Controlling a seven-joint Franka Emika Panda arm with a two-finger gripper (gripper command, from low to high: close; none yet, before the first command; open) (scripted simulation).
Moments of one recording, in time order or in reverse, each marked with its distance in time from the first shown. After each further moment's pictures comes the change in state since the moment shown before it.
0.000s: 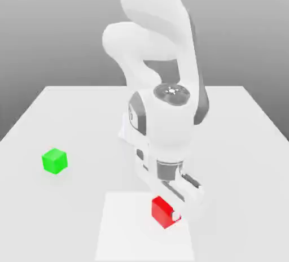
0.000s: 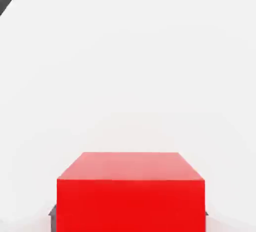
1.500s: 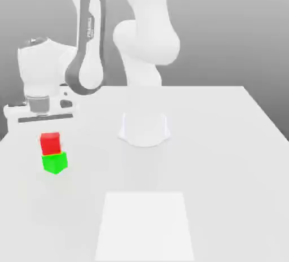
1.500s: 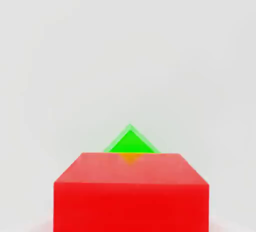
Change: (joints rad) arm -0.795 -0.297 -0.246 -0.247 0.306 -0.039 0.634
